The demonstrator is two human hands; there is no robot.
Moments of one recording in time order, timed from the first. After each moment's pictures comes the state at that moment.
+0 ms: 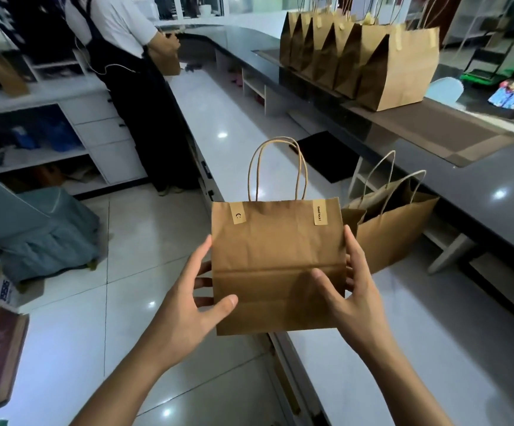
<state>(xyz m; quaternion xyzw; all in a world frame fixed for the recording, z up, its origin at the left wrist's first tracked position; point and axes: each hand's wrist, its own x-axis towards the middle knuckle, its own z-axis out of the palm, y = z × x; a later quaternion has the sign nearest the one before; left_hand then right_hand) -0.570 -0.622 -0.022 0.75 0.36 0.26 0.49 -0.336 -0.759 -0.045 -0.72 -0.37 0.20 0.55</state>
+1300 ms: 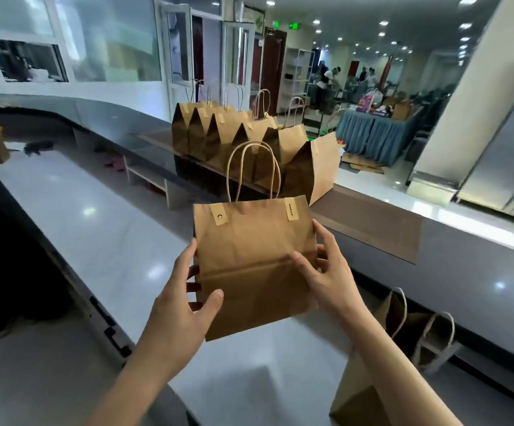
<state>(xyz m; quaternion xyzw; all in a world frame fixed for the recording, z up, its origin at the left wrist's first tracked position) -0.343 -0.270 0.039 0.80 0.19 0.25 0.51 -0.165 -0.465 0.057 -0.80 -0.25 0.03 0.54</state>
